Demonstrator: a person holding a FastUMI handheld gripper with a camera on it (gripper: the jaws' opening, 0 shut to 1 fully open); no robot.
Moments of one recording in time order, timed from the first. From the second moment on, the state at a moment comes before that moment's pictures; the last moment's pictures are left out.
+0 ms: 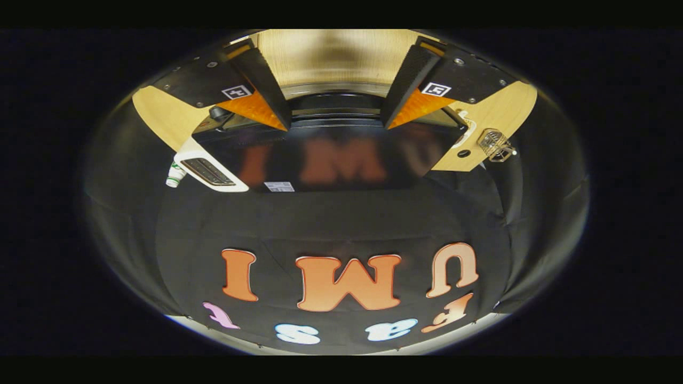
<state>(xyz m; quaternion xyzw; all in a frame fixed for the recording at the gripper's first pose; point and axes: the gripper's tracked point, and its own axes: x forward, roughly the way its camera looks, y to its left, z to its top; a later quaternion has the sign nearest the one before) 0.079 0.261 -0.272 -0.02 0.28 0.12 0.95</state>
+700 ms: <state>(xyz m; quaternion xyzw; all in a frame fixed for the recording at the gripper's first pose) 0.003 0.241 -0.286 -0.02 0.29 0.11 0.95</state>
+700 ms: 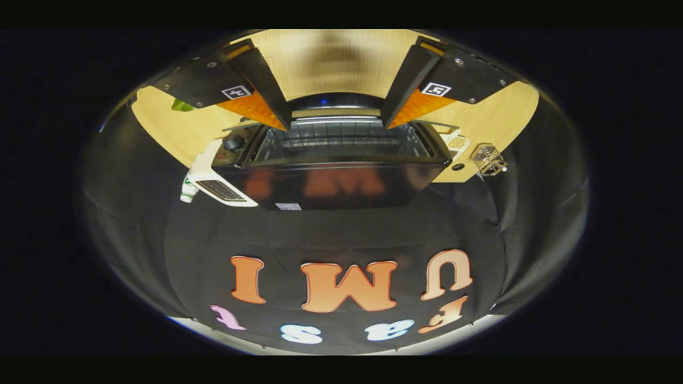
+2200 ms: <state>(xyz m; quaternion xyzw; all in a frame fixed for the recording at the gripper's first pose) -0.110 0.217 -0.400 0.00 0.41 0.11 0.91</state>
